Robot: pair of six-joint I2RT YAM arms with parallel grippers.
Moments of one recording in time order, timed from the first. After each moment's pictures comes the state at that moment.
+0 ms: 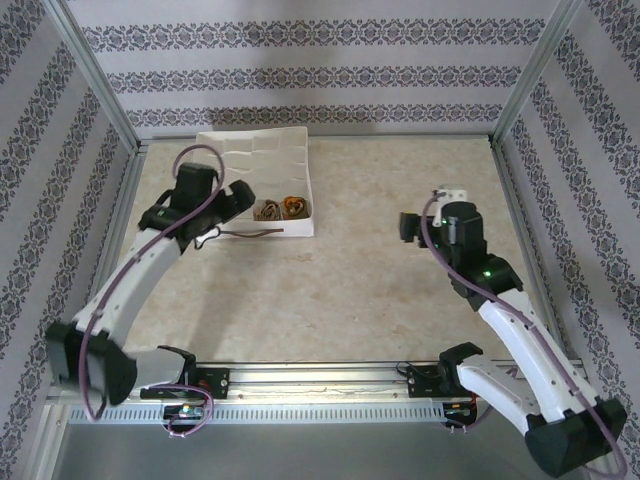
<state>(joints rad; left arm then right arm) -0.23 1.20 1.11 -0.68 -0.01 -0.76 0.30 0.82 0.82 -0.53 0.27 0.22</state>
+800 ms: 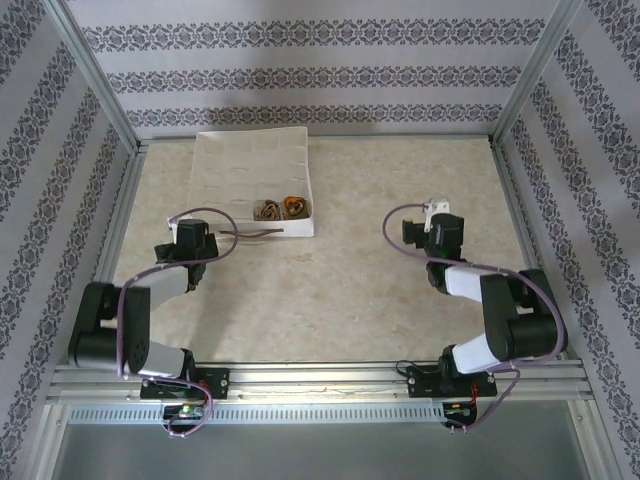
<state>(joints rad) -0.03 1.45 0.52 0.13 -0.43 -0.22 0.07 1.49 0.48 0.54 0.19 -0.03</state>
